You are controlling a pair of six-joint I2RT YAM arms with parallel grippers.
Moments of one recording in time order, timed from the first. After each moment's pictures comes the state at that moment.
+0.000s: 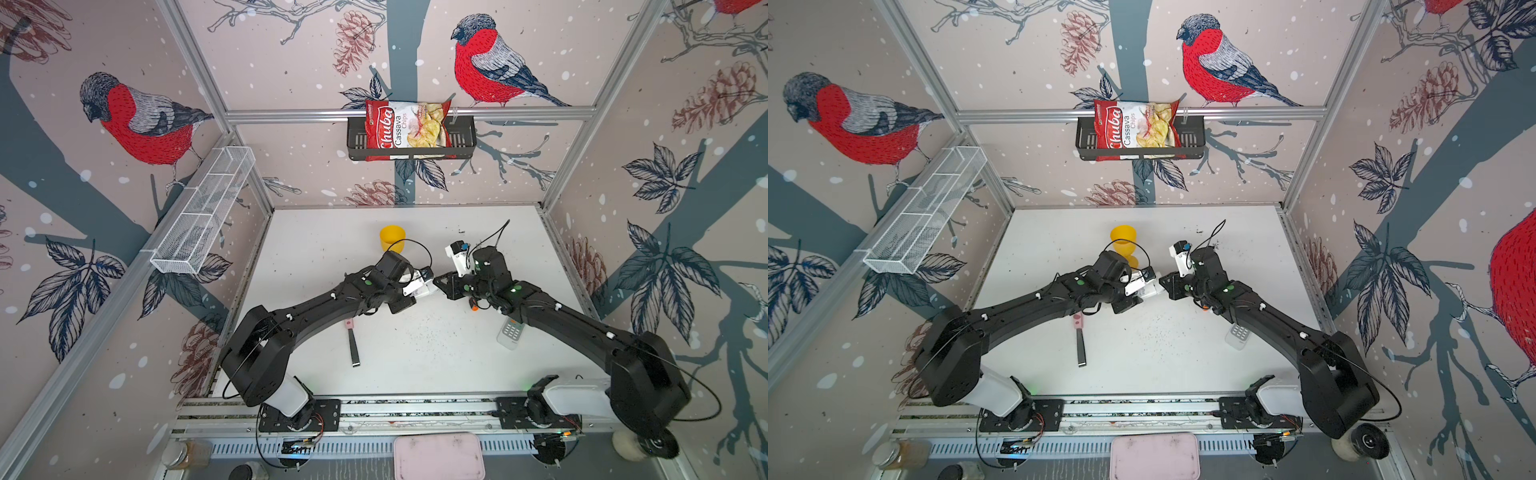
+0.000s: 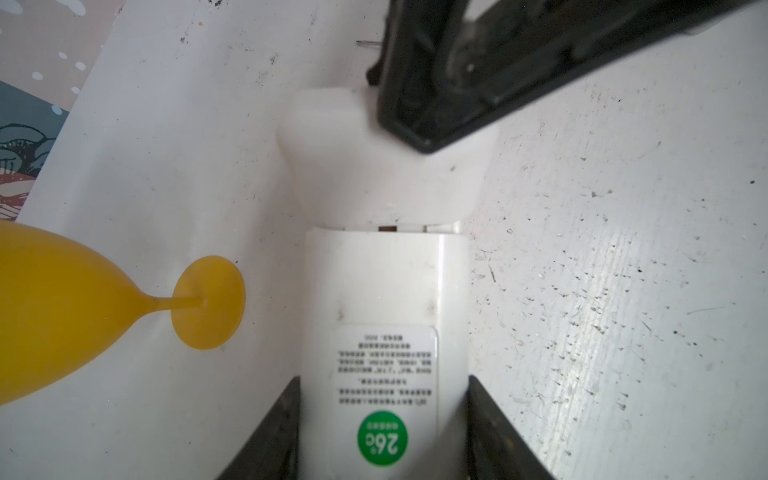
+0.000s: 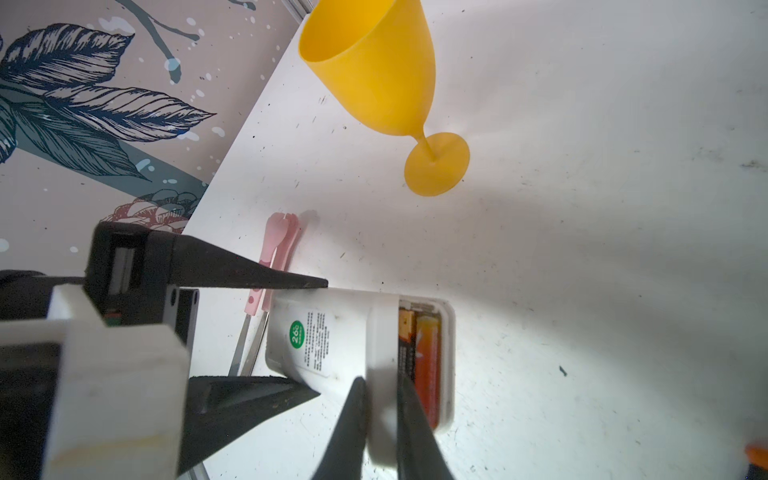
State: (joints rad) left arm -0.76 1.54 1.04 -0.39 0.10 0.46; right arm 0.59 1.30 0.80 -0.11 -0.38 0.34
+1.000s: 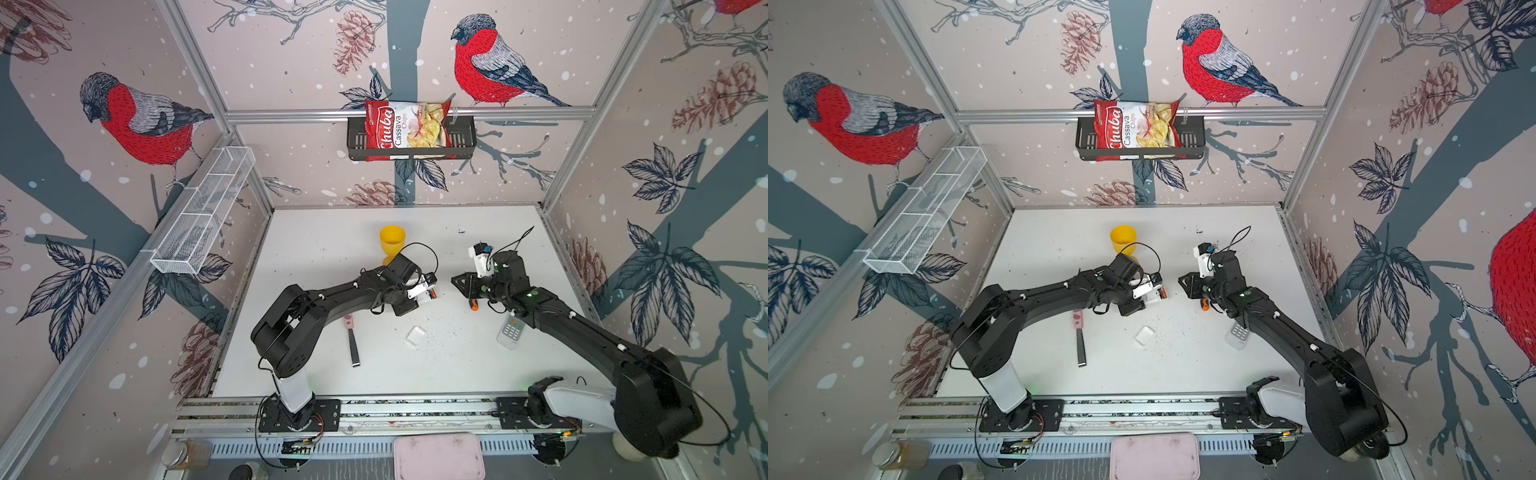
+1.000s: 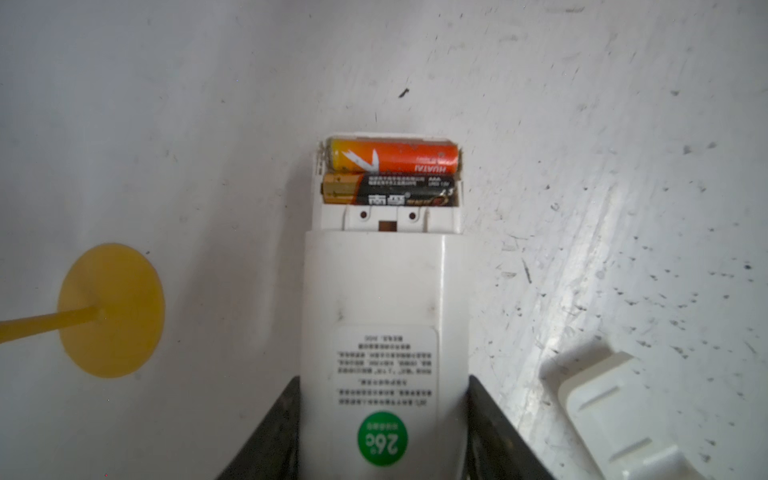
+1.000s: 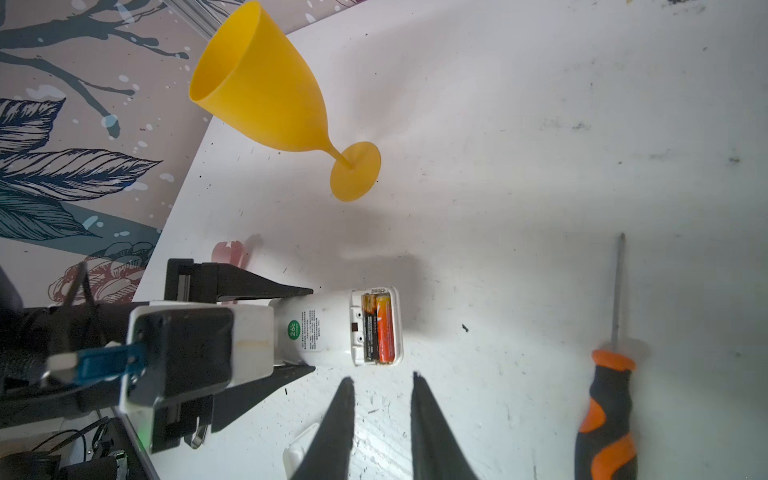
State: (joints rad) left arm -0.74 1.77 1.11 -0.39 0.10 0.46; right arm 0.43 1.22 0.69 -0.11 -0.36 0.38
